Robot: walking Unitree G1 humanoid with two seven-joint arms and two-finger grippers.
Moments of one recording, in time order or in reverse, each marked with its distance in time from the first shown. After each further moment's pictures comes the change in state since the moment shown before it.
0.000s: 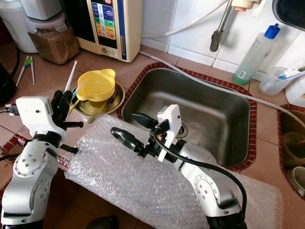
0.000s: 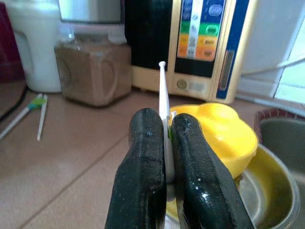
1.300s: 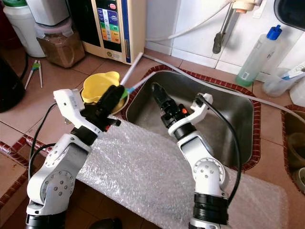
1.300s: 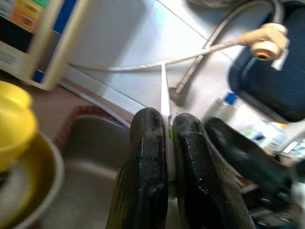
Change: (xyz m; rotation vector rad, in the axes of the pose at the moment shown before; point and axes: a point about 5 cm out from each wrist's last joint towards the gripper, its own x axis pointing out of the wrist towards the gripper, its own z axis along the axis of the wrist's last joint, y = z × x) left arm 0.003 -0.082 0.007 -0.616 0.060 -0.563; right arm 0.012 -0.049 0.011 0.621 -0.406 -0.345
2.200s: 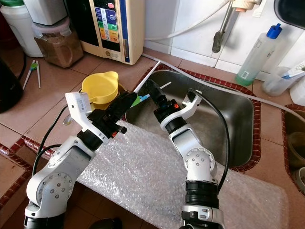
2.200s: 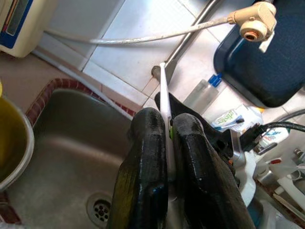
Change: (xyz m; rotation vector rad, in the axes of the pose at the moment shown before) left arm -0.008 -0.004 -0.007 -0.069 0.075 -0.047; right arm 0.017 -0.011 -0.002 0.099 -0.020 -0.055
